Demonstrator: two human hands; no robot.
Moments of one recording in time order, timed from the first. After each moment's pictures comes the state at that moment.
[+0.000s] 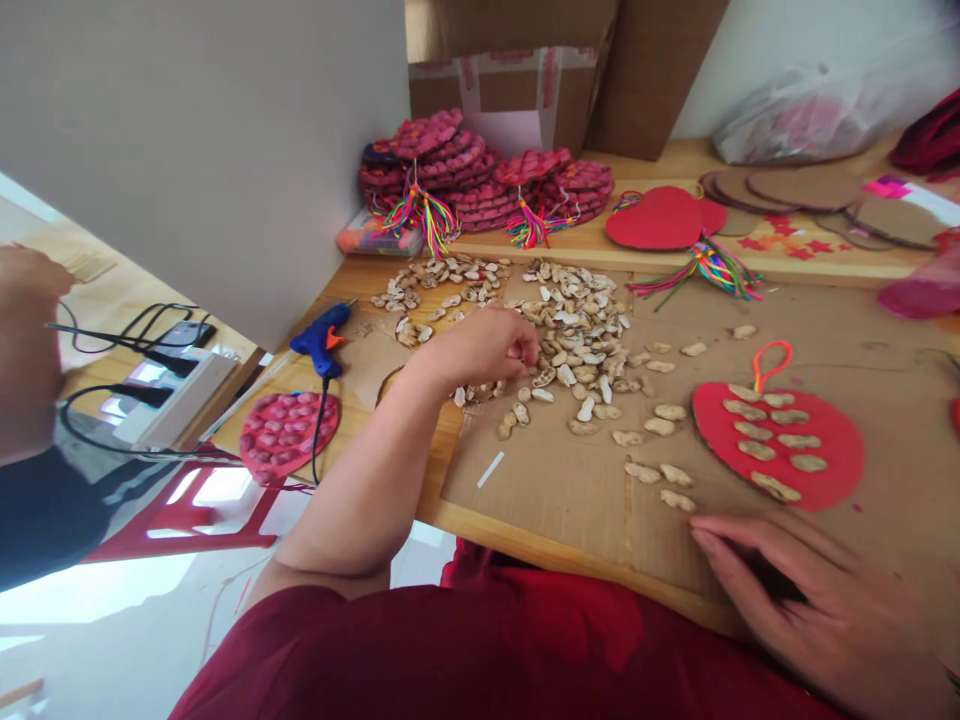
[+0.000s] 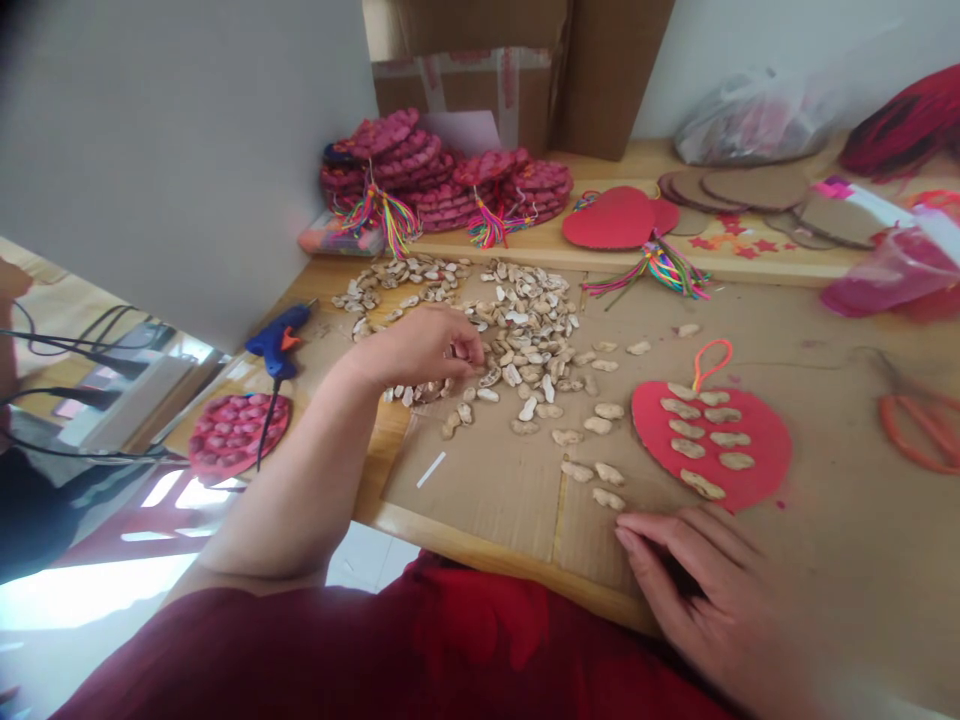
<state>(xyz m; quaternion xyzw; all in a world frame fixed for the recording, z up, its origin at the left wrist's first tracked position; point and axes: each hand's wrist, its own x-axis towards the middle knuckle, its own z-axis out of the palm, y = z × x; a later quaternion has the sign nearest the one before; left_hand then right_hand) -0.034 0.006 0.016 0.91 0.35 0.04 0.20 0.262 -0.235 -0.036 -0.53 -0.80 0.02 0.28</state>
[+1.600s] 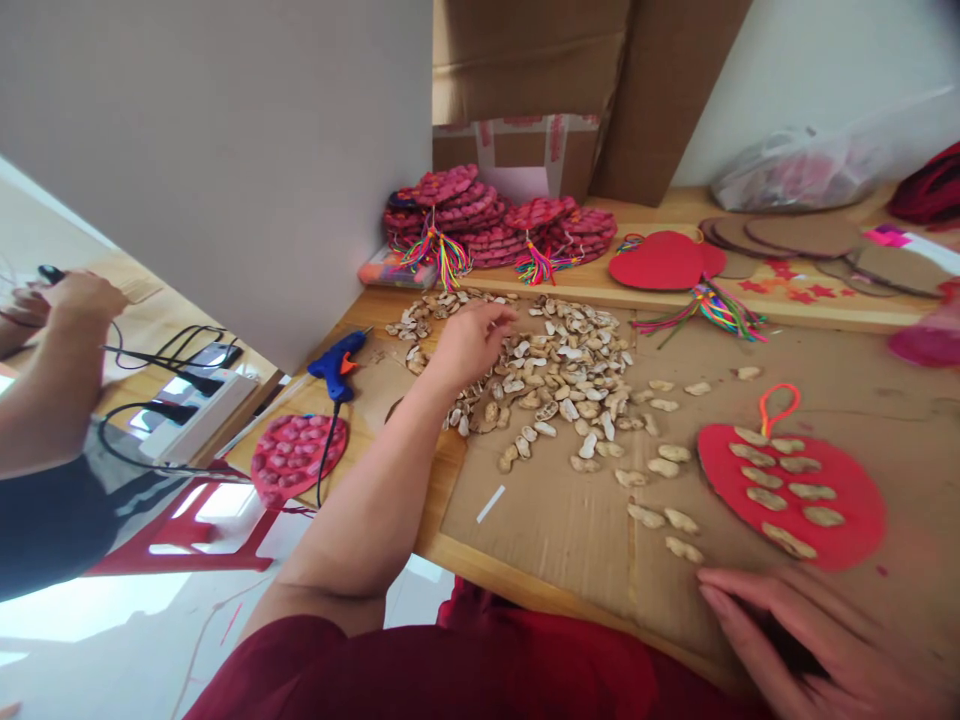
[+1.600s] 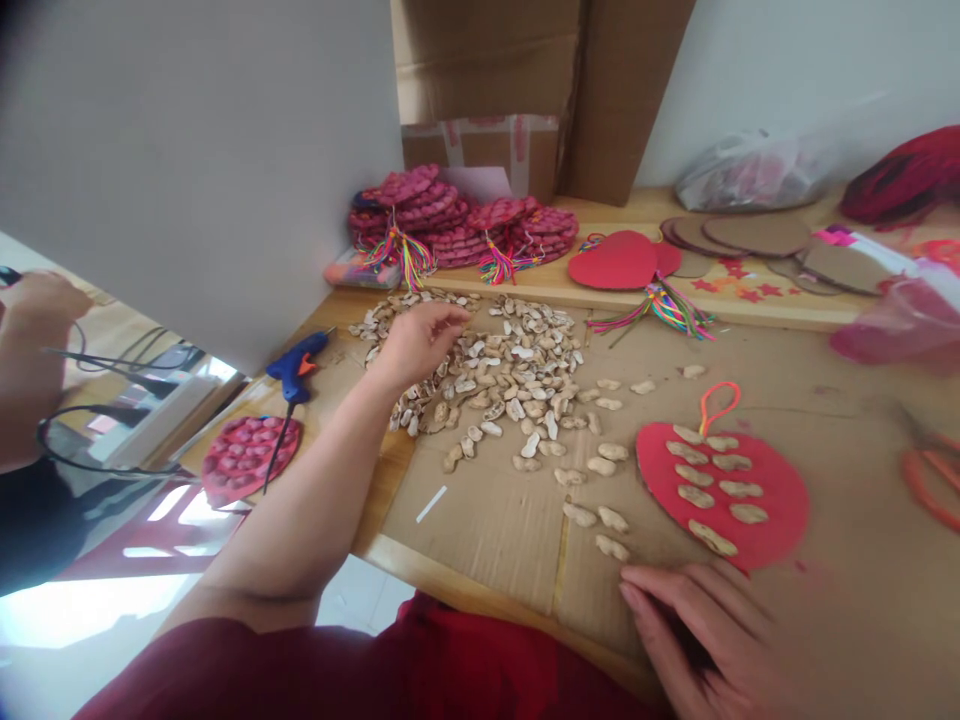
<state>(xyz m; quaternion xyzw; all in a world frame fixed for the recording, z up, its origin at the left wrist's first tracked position) -0.045 0.039 -0.020 0.81 0.49 0.29 0.11 0.279 -0.243 -0.071 -0.56 -0.76 0.05 0.32</state>
